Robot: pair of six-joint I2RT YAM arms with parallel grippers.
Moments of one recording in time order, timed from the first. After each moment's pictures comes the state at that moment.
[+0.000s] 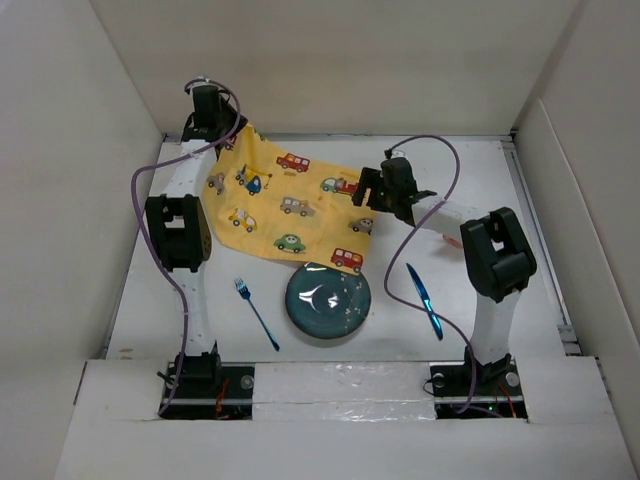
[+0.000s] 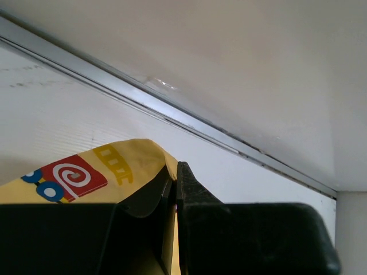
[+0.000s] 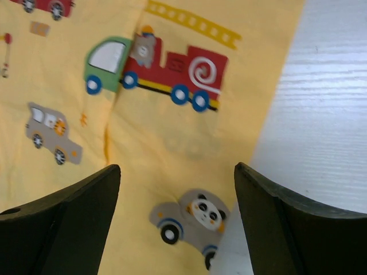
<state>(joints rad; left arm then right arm) -0.03 2.23 2.05 -0.23 0.10 -0.73 0.41 1.95 1.29 0.05 0.03 0.52</state>
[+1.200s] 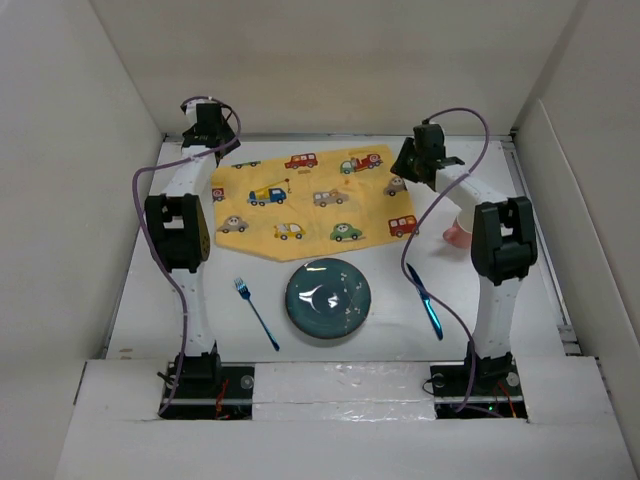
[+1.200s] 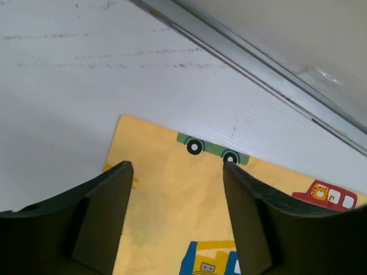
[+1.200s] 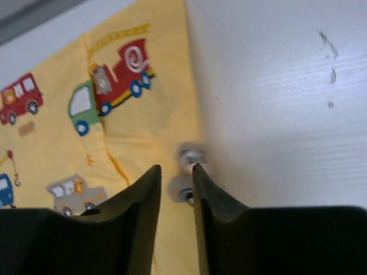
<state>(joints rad) -0.02 2.23 1.97 -0.39 -0.26 -0.50 0.21 2.06 1.59 -0.20 0.02 0.55</state>
